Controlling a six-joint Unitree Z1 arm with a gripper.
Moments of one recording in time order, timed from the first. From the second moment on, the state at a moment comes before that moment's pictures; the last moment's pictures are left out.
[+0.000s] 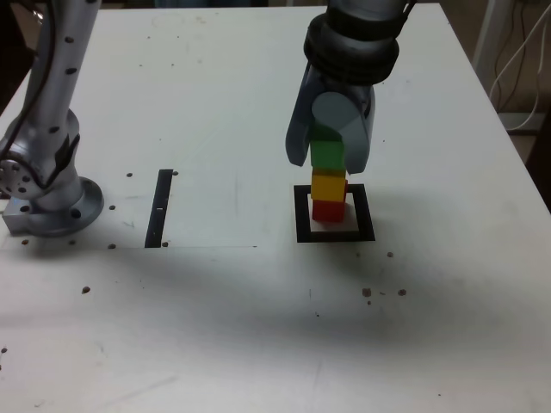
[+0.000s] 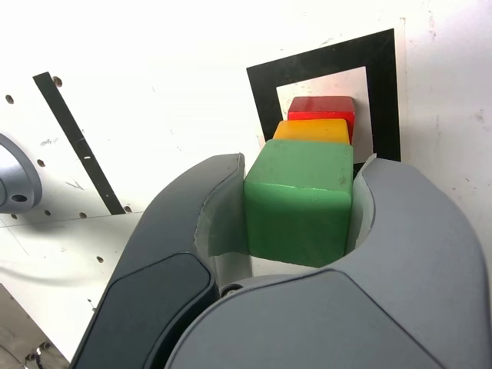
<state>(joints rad) -0.14 2.08 -1.84 1.55 0.11 0.07</state>
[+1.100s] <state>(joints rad) -0.15 2.08 -1.82 1.54 0.08 0.09</state>
